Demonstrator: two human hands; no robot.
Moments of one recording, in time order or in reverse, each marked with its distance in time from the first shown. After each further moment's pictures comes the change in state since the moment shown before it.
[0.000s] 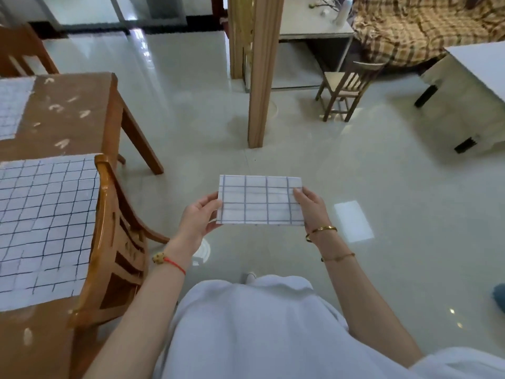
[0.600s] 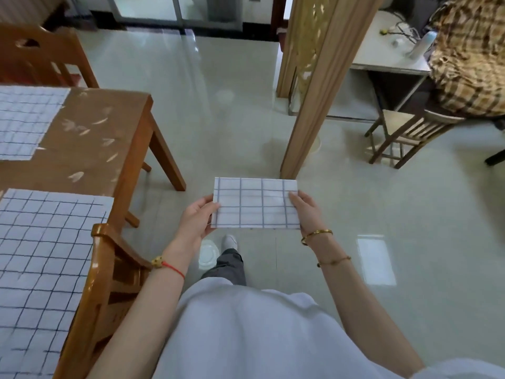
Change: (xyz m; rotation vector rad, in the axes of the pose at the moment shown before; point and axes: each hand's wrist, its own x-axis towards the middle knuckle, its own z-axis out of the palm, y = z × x) left_hand 0.216 0.134 -0.014 -0.110 0.267 0.020; right_hand 0.270 -0.103 0.123 -0.122 -0.212 0.031
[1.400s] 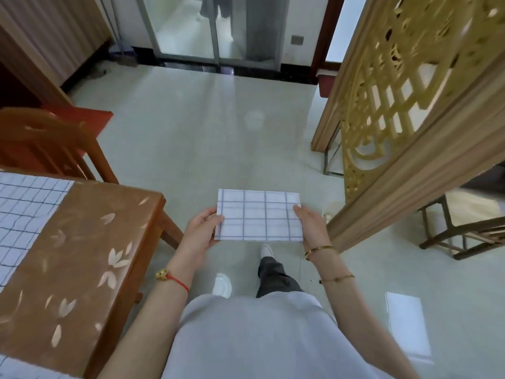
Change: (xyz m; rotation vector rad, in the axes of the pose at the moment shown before) left_hand 0.366 0.252 0.028 -0.056 0.094 0.006; right_hand 0.405 -0.210 0.133 0.059 -0.110 0.022
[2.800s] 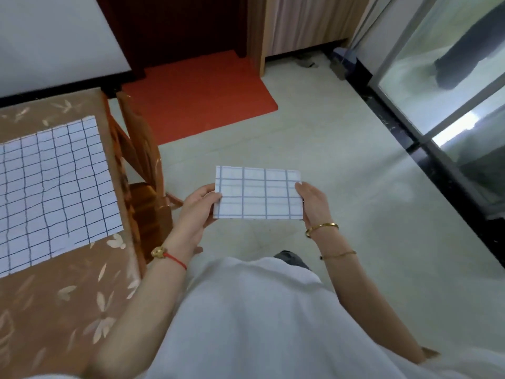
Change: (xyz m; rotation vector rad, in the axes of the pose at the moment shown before) left_hand 0.422 0.330 -0.197 -0.537 0.857 0.041; right_hand 0.506 -0.274 0.543 -0.454 -0.829 -0.009
